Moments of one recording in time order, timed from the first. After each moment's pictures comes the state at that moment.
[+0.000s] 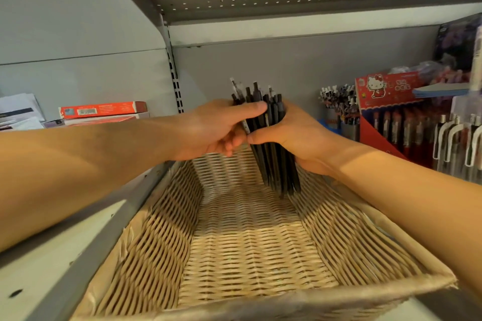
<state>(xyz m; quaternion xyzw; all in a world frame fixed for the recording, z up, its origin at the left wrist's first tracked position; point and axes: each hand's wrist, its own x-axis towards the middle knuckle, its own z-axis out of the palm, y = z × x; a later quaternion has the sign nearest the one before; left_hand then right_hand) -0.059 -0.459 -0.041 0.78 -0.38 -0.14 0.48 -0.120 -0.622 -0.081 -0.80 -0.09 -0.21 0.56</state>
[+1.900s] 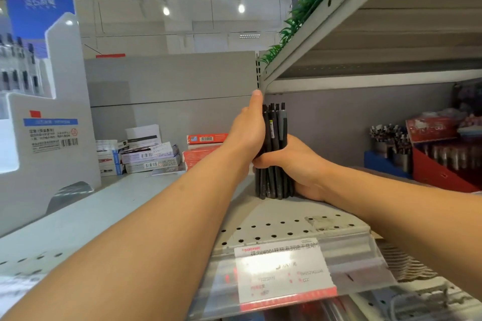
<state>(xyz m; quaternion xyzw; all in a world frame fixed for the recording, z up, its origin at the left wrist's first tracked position) -0.114 -0.254 -0.003 0.70 -0.27 0.03 0.66 -0.144 -0.358 -0.053 -0.75 -0.13 -0.20 0.62</state>
